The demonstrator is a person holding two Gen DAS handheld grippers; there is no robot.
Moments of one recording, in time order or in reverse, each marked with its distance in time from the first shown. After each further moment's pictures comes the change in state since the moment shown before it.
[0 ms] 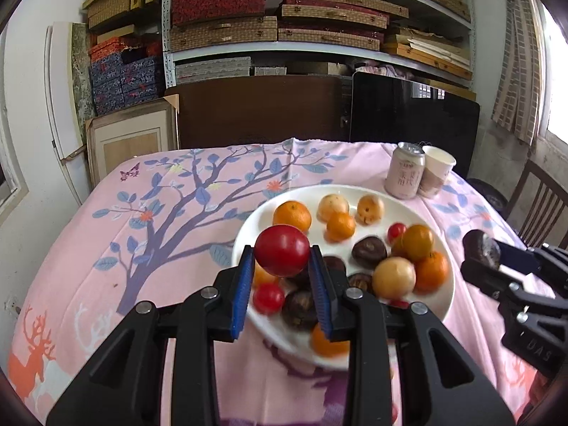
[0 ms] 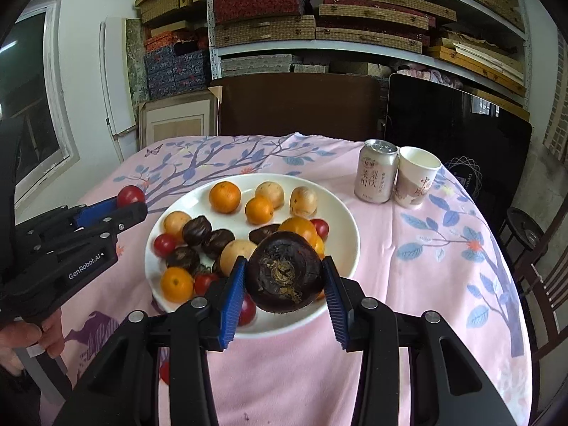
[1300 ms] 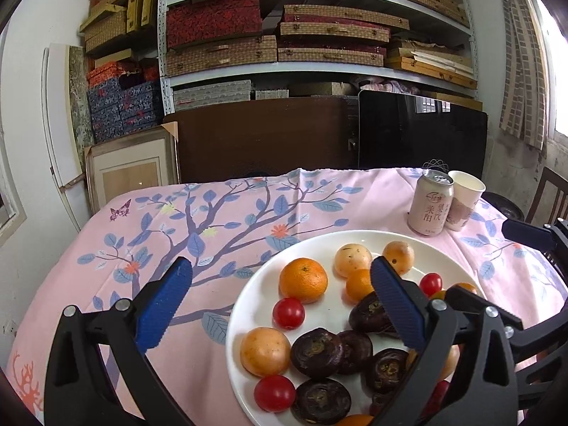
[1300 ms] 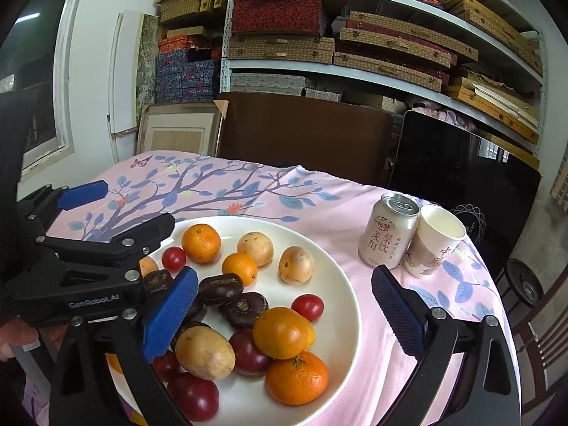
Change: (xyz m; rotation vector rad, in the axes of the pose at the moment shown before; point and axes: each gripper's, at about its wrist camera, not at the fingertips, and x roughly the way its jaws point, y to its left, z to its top) left arm 0.059 -0.003 0.030 0.056 -0.115 0.058; right arm 0.054 0.000 0.033 -0.118 -0.099 -0.036
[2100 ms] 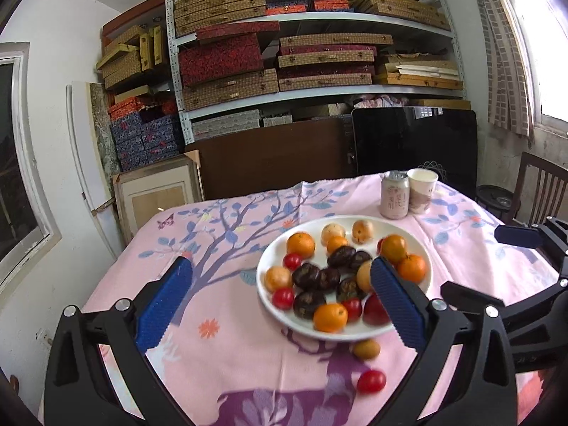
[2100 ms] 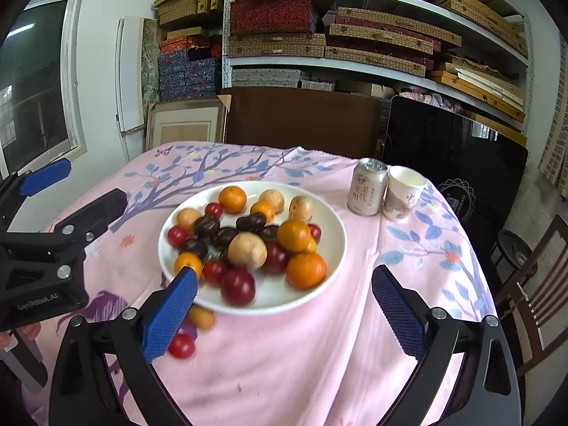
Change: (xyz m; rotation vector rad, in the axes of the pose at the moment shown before) left arm -0.176 -0.015 -0.042 0.067 -0.081 0.072; right arm -0.117 0.010 -0.050 0.063 0.058 0.019
